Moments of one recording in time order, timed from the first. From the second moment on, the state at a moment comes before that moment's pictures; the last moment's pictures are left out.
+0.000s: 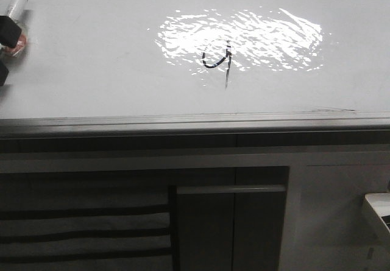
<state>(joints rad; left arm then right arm) -0.35 1.27 -0.78 0.31 0.35 -0.47 0.27 0.96 -1.12 0.31 1.04 -0.83</state>
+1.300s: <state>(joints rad) -0.35 0.57 -0.60 0.37 0.56 -0.34 0.27 0.58 -0.75 0.10 0.75 -0.10</state>
